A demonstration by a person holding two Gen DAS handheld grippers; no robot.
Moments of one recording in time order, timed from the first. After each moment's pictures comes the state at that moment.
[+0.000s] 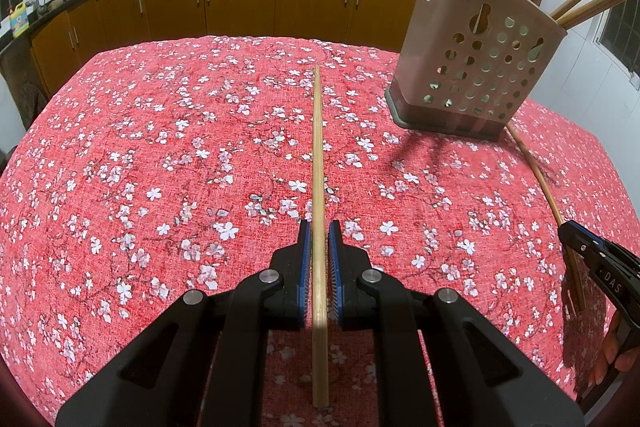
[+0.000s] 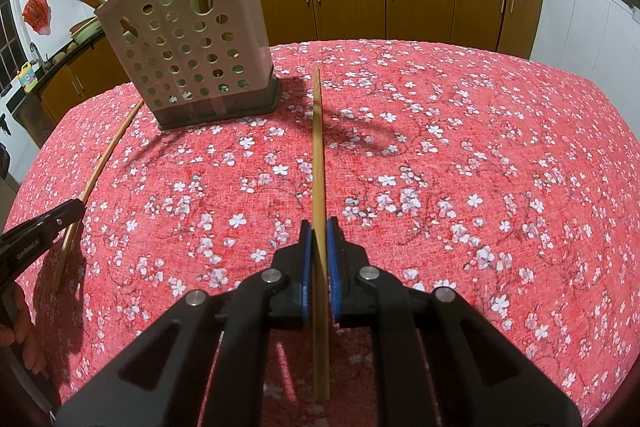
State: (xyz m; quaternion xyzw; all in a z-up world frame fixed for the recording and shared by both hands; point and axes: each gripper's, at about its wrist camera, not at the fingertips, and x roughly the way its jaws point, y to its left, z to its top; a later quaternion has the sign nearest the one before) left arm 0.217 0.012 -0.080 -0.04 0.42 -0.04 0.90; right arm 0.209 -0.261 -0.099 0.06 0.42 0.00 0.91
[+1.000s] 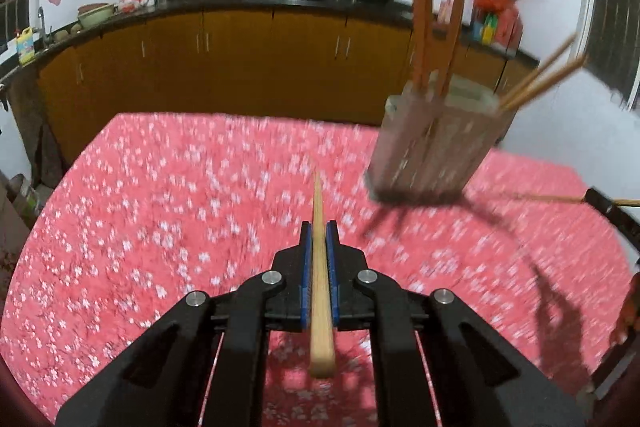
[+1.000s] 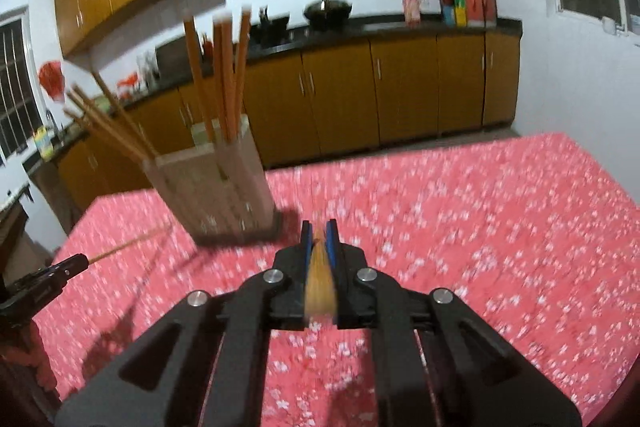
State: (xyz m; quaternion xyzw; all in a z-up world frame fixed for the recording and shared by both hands) left arm 0.181 0.028 0.013 -0.05 0.34 -0.06 0.94; right arm 0.169 -0.297 0.007 0.10 0.27 -0.01 0.96
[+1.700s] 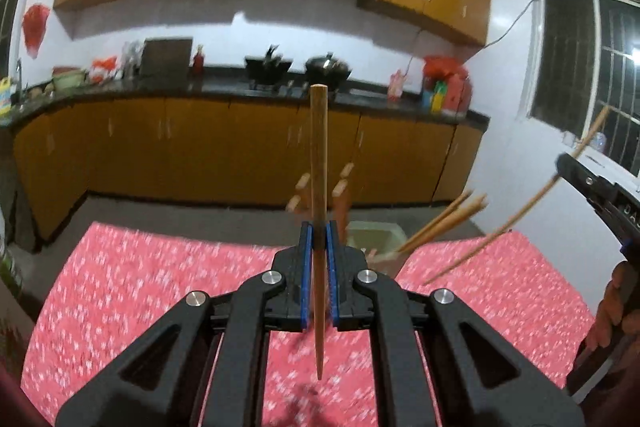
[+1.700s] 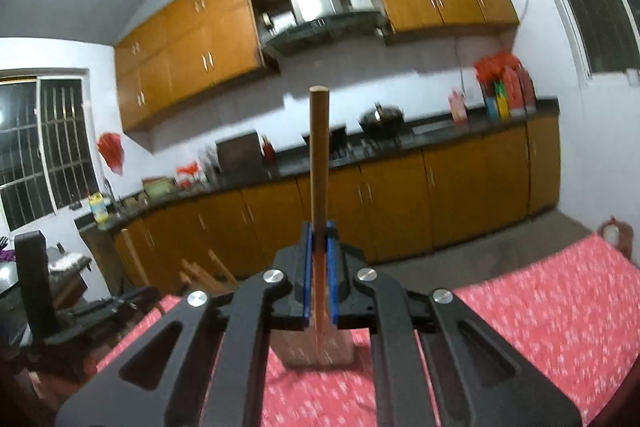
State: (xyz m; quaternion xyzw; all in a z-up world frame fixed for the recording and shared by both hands) left arm 0.177 -0.006 0.143 -0.05 0.20 -0.13 0.97; right arm 0.144 -0.284 0.157 0.12 0.08 0.08 0.99
